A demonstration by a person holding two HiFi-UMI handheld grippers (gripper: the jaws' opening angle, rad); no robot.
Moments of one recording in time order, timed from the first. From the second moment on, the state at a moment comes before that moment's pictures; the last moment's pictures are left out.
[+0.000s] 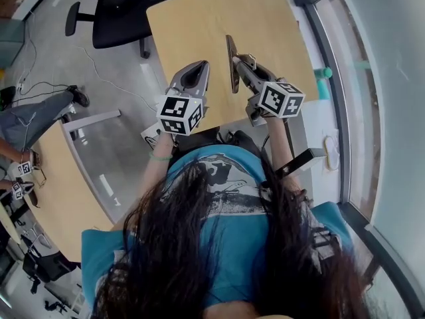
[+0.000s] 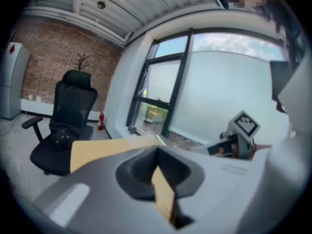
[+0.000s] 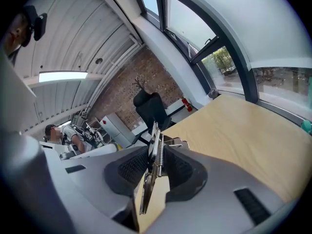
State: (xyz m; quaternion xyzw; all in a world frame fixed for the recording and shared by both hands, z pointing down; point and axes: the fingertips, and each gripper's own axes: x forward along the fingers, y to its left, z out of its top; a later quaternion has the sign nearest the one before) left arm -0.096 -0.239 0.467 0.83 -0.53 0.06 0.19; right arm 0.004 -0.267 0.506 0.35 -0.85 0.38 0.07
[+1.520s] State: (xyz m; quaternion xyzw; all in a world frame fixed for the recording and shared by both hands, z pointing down) left arm -0.108 -0.239 0.472 0.83 -0.52 0.09 0.16; right arm -0.013 -0.285 0.531 0.35 -0.84 0.38 0.13
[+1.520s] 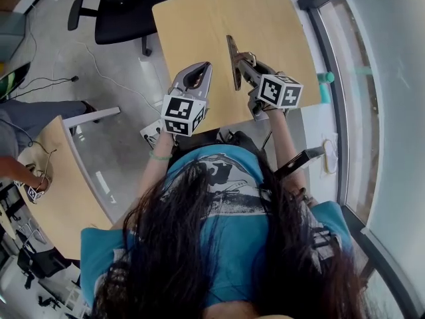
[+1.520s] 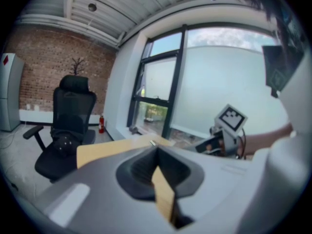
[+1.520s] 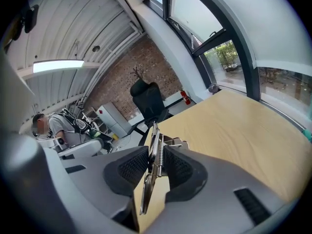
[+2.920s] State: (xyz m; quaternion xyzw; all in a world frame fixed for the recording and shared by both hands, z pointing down) left arm -0.164 -0.229 0.485 0.80 -0.57 0.10 0.18; right arm -0.011 -0.348 0.650 0.39 -0.80 0.38 0.26
